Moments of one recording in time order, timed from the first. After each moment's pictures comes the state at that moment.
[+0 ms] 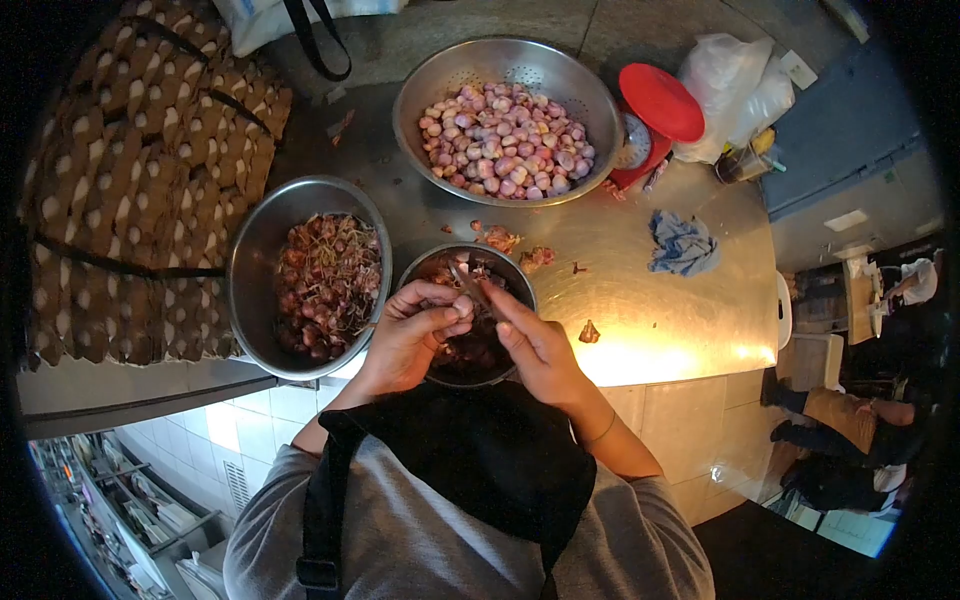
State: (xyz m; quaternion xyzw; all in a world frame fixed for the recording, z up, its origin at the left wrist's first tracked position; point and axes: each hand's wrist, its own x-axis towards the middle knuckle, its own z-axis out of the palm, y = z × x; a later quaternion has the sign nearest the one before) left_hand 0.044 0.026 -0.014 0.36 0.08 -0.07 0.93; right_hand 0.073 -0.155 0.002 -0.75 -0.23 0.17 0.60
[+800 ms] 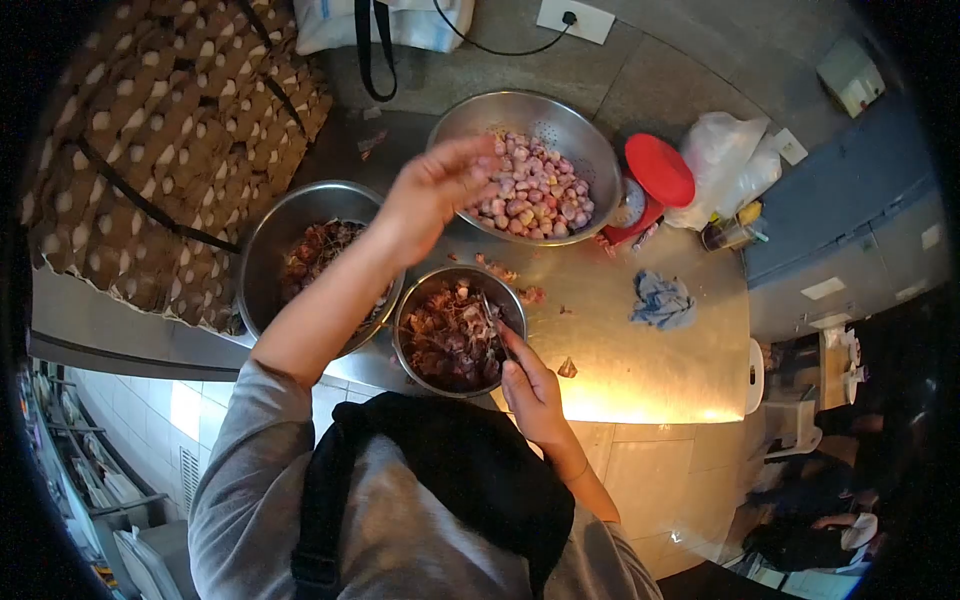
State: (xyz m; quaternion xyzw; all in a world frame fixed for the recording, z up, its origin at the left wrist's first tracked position) left_hand 0.149 0.052 0.062 0.50 -0.07 0.05 0.86; right_hand 0.036 -0.165 0.006 -0.66 -0.16 0.22 0.70
